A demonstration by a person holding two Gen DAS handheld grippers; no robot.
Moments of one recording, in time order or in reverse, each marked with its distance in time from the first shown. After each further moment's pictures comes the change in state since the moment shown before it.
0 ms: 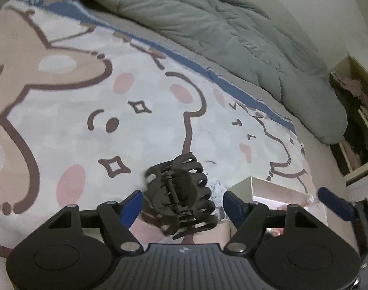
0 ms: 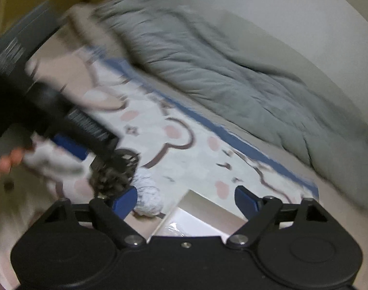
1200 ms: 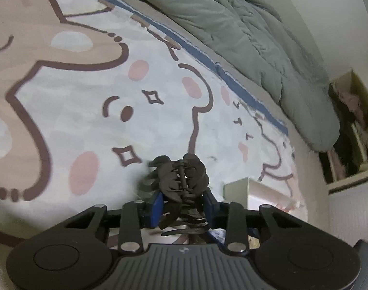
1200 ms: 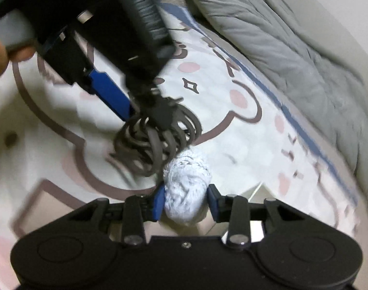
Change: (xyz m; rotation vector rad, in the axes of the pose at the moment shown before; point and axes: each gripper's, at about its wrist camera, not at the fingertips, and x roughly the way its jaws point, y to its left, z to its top) left arm -0.014 0.029 0.012 -0.092 0.093 -0.064; right arm 0.050 0.053 0.005 -0.096 0.204 0.191
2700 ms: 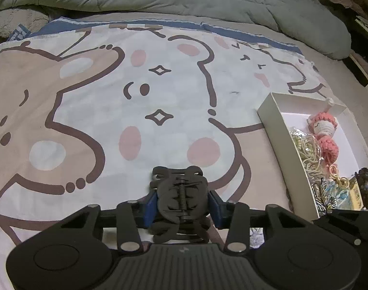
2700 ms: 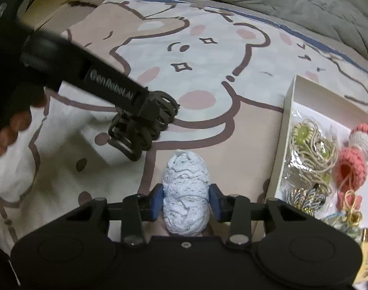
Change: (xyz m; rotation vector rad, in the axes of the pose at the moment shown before) left arm -0.030 -0.016 -0.053 0.443 0.091 0.279; right arm -0.050 0.043 -0.034 0.423 0.136 0.184
